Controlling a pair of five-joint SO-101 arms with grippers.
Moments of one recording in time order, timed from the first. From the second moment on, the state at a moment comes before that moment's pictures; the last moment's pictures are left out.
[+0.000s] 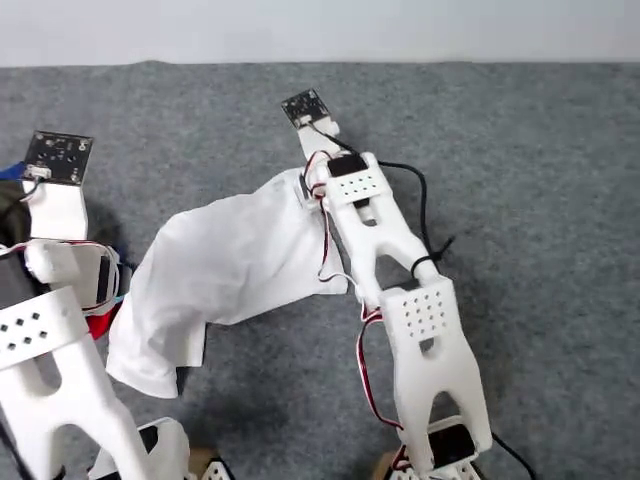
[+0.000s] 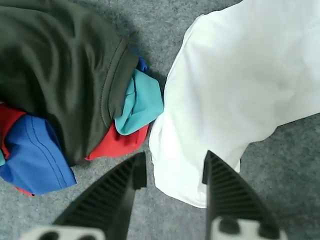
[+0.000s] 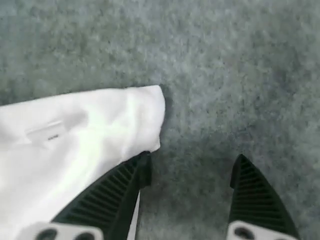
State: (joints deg) left arm -26.2 -32.2 14.7 98.9 -16.4; right arm -22.0 58.4 -46.7 57.9 8.6
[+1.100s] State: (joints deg) left arm -26.2 -32.2 14.7 98.9 -16.4; right arm -26.2 72.6 -76.2 75.6 5.2
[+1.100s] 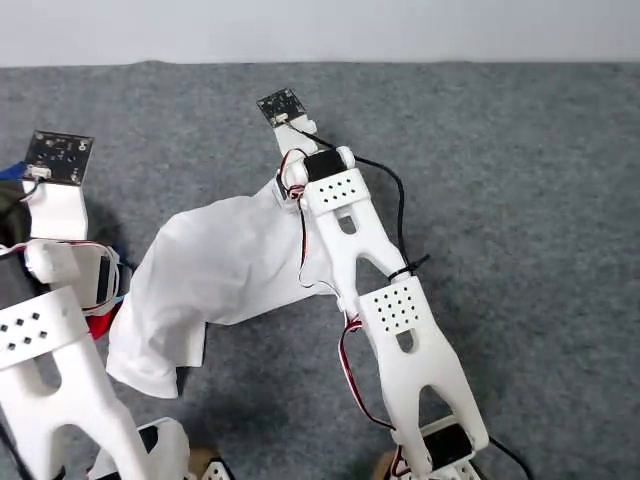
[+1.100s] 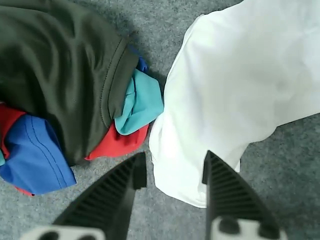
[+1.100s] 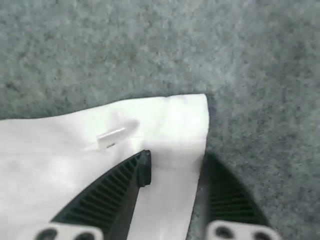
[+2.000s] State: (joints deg) left arm -26.2 -43.6 14.7 98.9 -16.2; right arm -20.5 44.0 -92.0 100.5 12.7
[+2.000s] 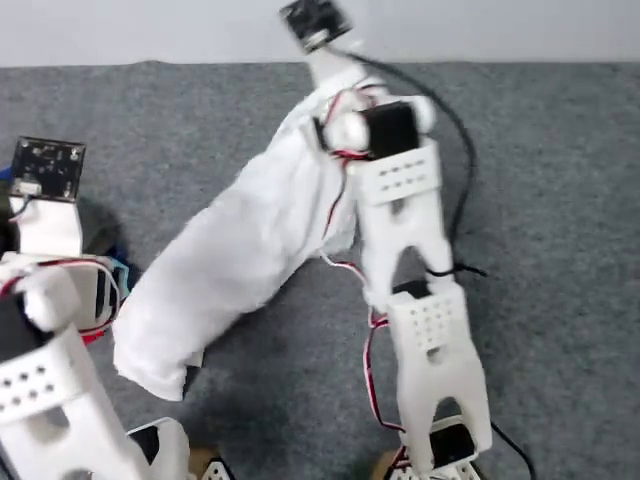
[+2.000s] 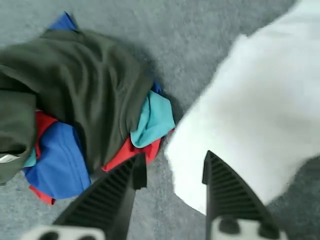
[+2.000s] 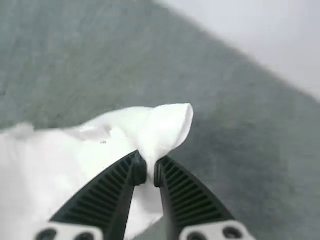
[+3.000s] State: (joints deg) left arm -12.3 -29.9 20.3 91.5 -16.2; right arm -7.1 -24.5 21.6 94.7 19.6
